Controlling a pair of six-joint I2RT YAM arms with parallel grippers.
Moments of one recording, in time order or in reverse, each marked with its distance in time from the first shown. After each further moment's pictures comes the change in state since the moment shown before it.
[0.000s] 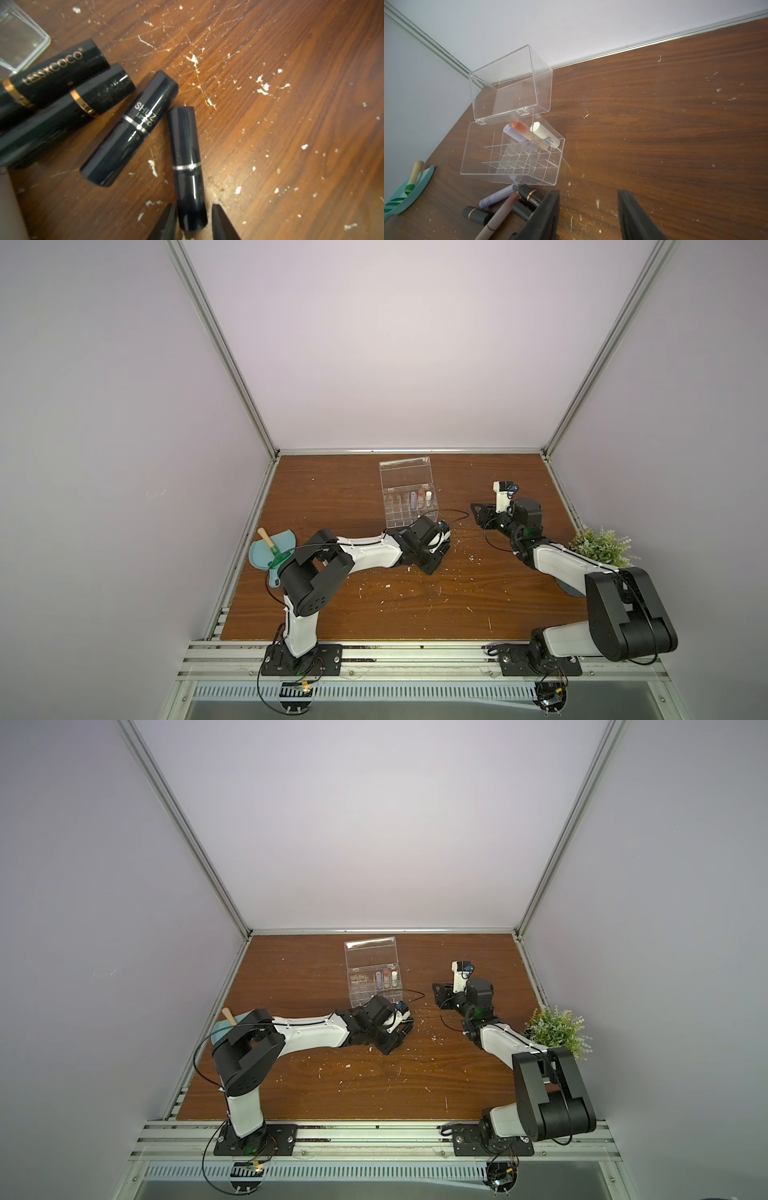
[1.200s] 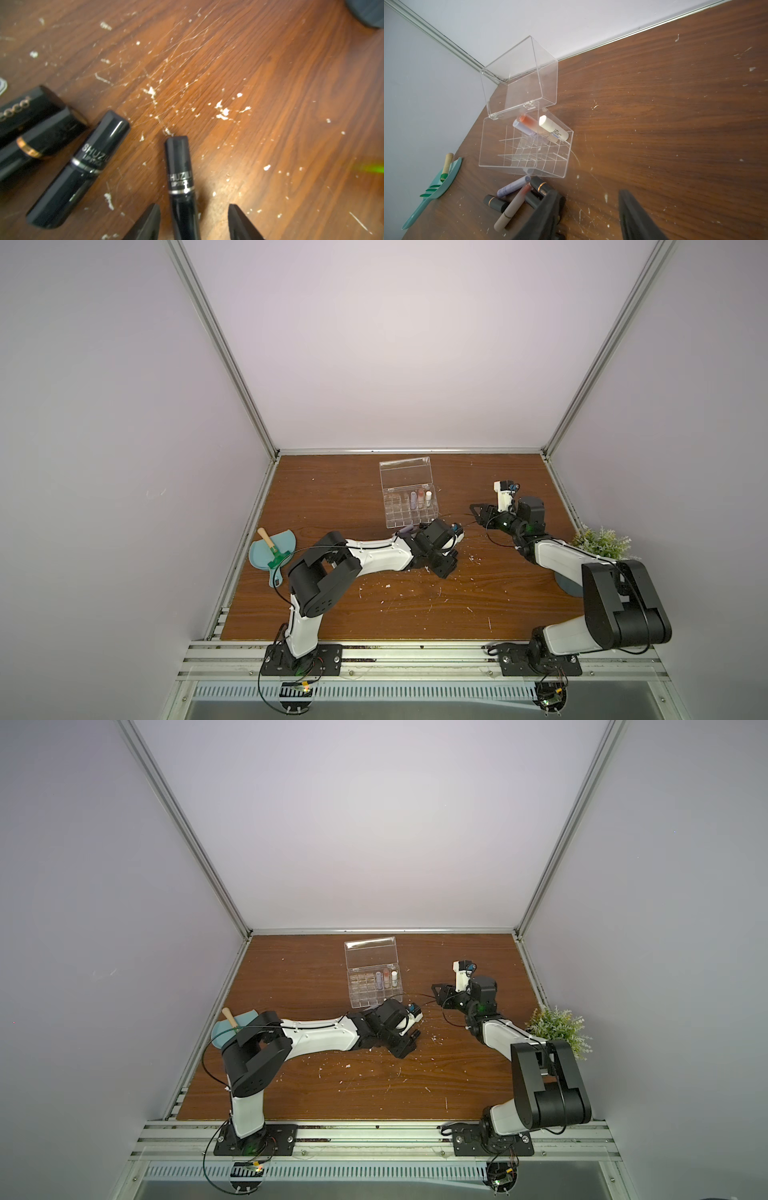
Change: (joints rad) left arm -0.069 0.060 0.092 -0.006 -0.056 -0.032; right arm -0.053 0.054 0.030 -0.021 -0.150 0.034
